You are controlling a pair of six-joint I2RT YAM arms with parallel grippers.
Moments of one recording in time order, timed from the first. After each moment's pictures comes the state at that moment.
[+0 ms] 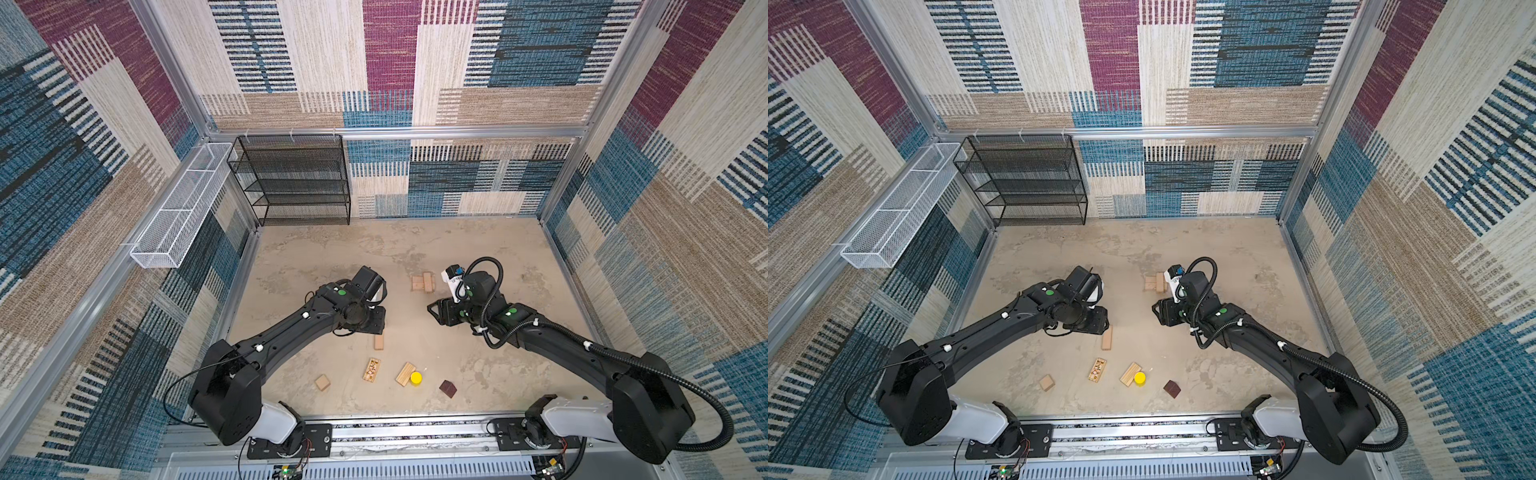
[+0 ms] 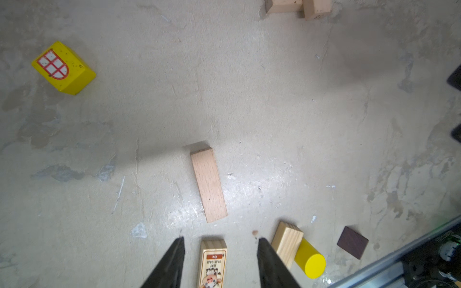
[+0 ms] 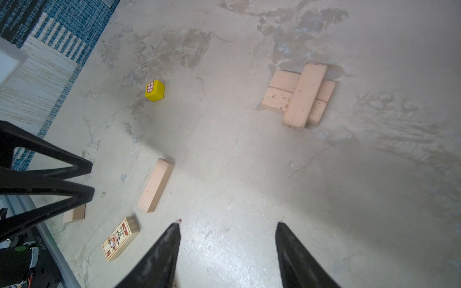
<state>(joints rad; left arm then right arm) -0.66 1.47 1.09 -0.81 0.07 -0.46 0.56 1.27 0.75 -0.20 -0.21 0.34</state>
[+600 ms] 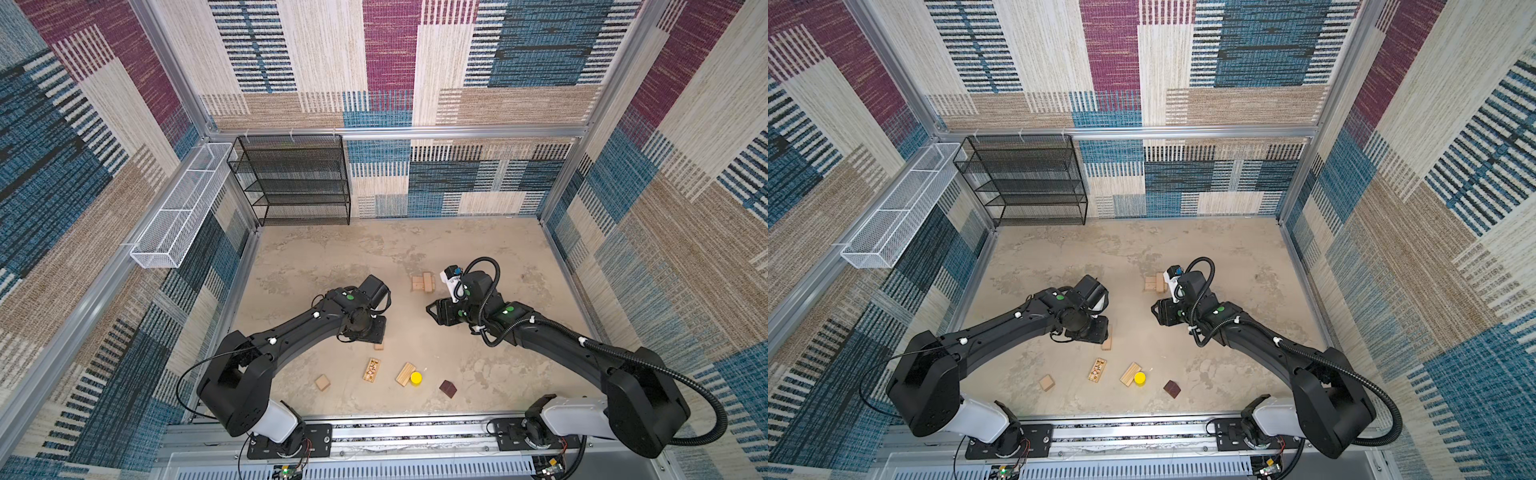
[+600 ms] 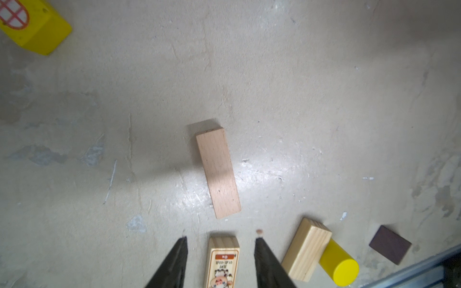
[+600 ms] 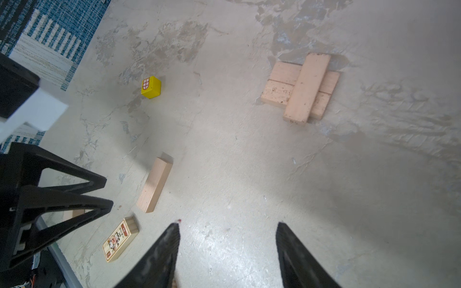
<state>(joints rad) -0.69 1.52 1.04 -0.81 0.05 -0.47 0.56 1.31 0.77 -0.21 -0.21 0.36</state>
